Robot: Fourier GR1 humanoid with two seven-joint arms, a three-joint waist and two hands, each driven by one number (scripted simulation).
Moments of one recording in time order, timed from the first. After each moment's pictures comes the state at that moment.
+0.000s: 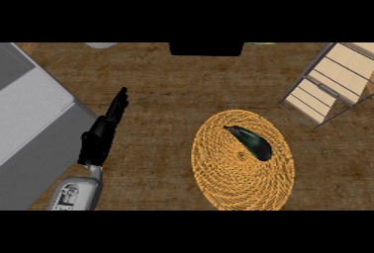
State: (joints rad) left arm -0.18 0.06 -0.05 -1.44 -0.16 0.01 0.02; right arm -0.76 -0.83 -0.25 -1.04 0.02 0.19 -0.43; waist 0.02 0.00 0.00
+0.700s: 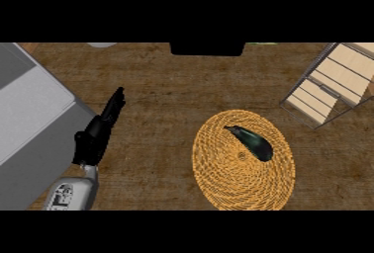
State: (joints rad) left arm -0.18 0.08 -0.04 -1.45 -0.15 -0.02 0.02; right arm -0.97 -0.79 -0.24 -0.66 0.11 0.15 -0.56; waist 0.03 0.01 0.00
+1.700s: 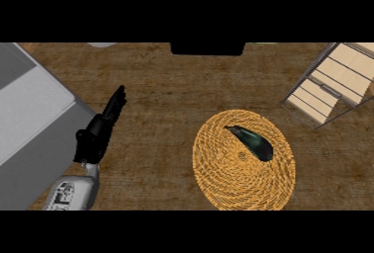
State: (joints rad) left arm -0.19 0.07 -0.03 -1.44 -0.15 -0.03 0.03; right arm -1.12 -0.88 -0.32 -0.31 0.13 0.26 -0.55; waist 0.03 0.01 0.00
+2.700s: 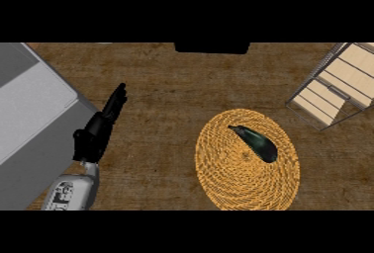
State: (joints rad) left arm -0.20 0.07 -0.04 -1.47 -0.15 -0.04 0.03; right arm -1.21 -1.22 -0.51 -0.12 -0.02 0.45 -0.16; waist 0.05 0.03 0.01
